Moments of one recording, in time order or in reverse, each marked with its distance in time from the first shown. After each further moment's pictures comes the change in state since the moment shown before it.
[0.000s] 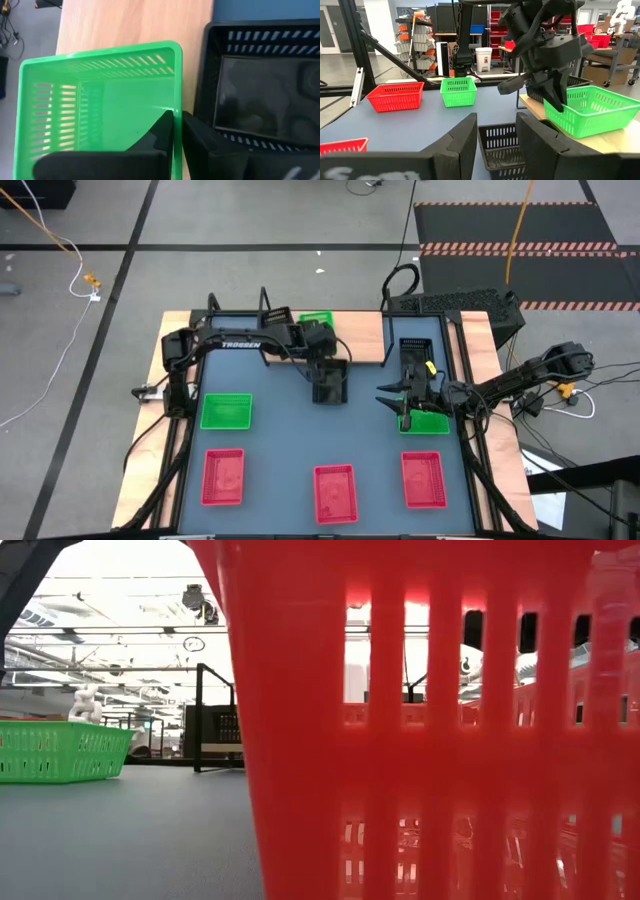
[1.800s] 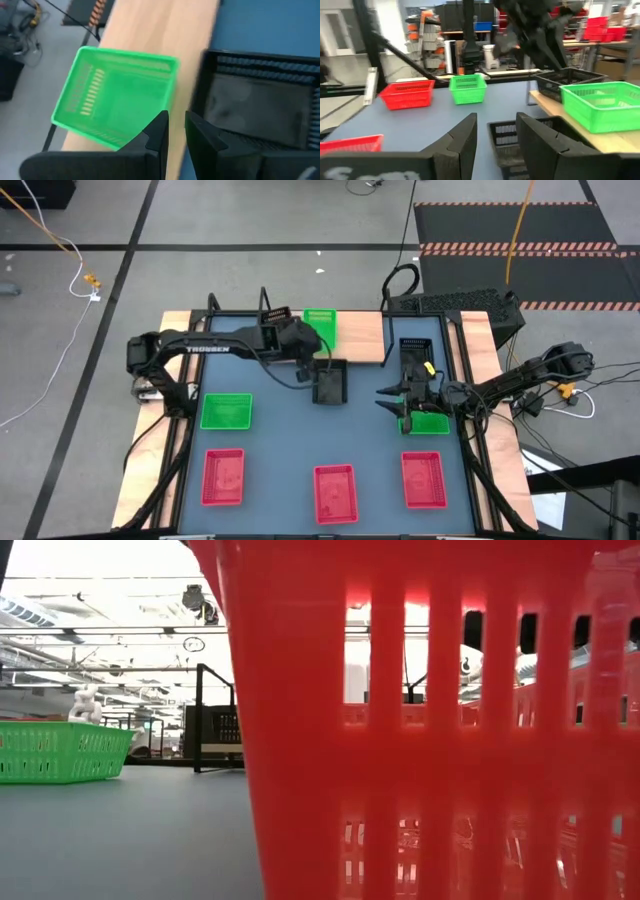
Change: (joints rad) left arm -0.034 -0.271 -0.196 0.109 -0.035 -0.117; right arm -0.001 0.000 0.000 -0.015 -0.056 0.041
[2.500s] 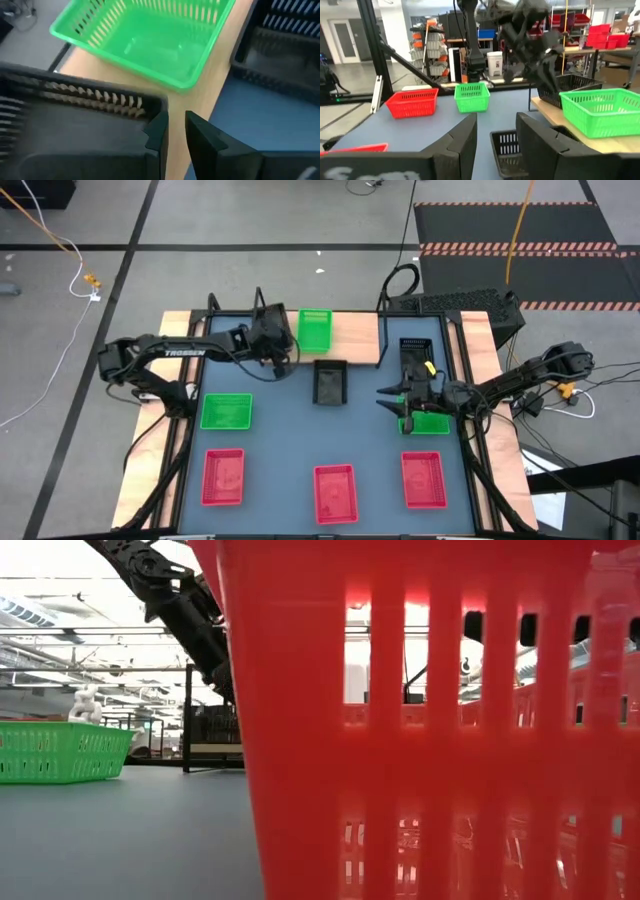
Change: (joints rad) left arm 0.165 -0.223 -0.456 0.288 0.123 -0.072; right arm 0.008 0.000 0.000 0.056 0.000 -0.016
